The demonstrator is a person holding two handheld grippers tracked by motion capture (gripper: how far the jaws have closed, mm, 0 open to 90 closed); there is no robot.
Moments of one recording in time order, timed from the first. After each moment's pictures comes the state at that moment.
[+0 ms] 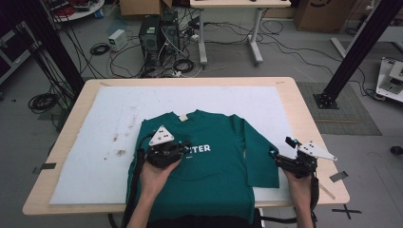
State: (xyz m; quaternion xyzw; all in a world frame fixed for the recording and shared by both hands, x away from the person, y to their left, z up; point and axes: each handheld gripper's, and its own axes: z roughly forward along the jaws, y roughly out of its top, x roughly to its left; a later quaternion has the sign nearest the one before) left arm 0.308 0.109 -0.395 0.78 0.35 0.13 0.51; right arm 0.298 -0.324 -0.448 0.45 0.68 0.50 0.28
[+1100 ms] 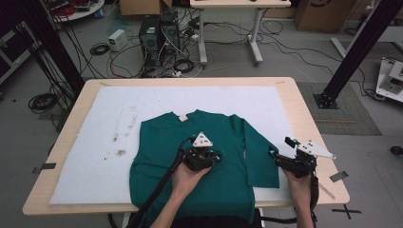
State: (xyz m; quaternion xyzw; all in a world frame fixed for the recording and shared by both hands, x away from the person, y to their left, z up) left arm 0.326 0.026 -0.433 0.83 0.31 0.07 0.46; right arm 0.301 -0.323 -0.448 0.45 0.69 0.49 0.28
